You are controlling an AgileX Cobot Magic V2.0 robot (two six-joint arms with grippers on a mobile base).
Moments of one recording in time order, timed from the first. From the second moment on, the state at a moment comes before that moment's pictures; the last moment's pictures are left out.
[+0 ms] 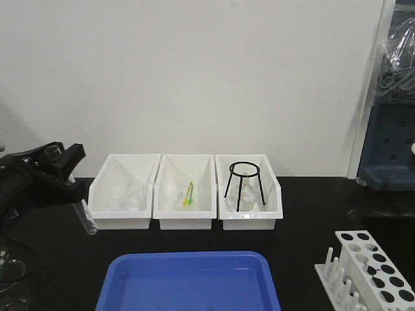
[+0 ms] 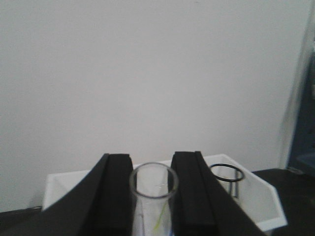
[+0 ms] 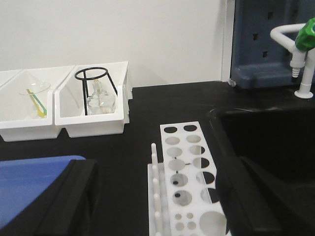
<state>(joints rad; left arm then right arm) -0.20 1.37 -0.85 0.36 -0.58 -0.41 0.00 0.69 -0.34 0.09 -0.05 -0.03</state>
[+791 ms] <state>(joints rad) -0.30 1.68 -1.06 0.74 -0.67 -1.16 0.49 1.39 -1.03 0.16 0.22 -0.38</state>
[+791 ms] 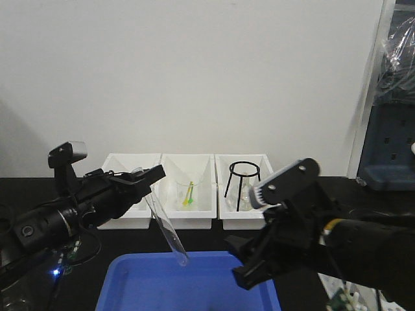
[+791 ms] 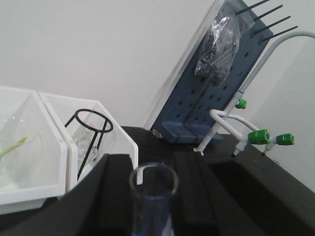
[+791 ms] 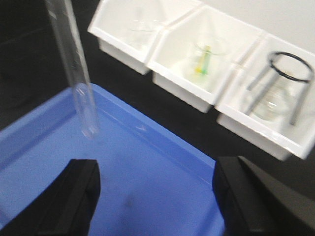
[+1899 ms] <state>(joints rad) -0.30 1.69 -1.06 0.89 -0.70 -1.25 0.56 1.84 -1.55 0.40 0.44 -0.53</state>
